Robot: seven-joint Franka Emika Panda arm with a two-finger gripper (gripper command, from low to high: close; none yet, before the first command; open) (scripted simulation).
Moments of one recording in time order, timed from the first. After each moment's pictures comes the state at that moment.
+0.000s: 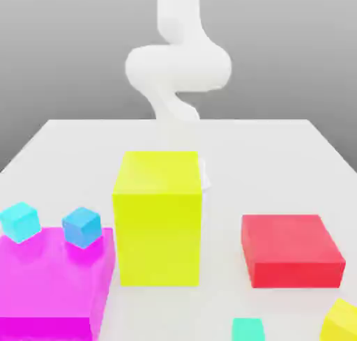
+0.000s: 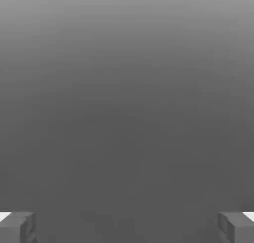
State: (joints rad) arm 0.02 -0.71 0.02 -2.29 -0.01 2.32 0.78
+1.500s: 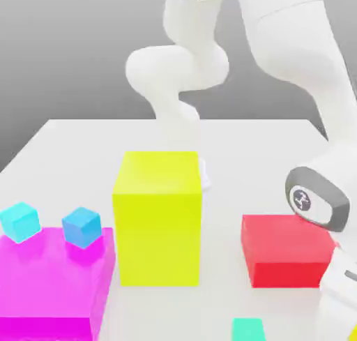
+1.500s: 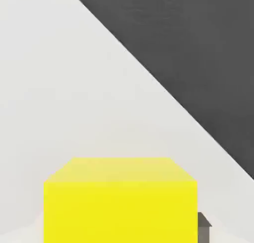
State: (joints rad) arm 0.30 0.47 0.20 -2.17 -0.18 2.63 0.62
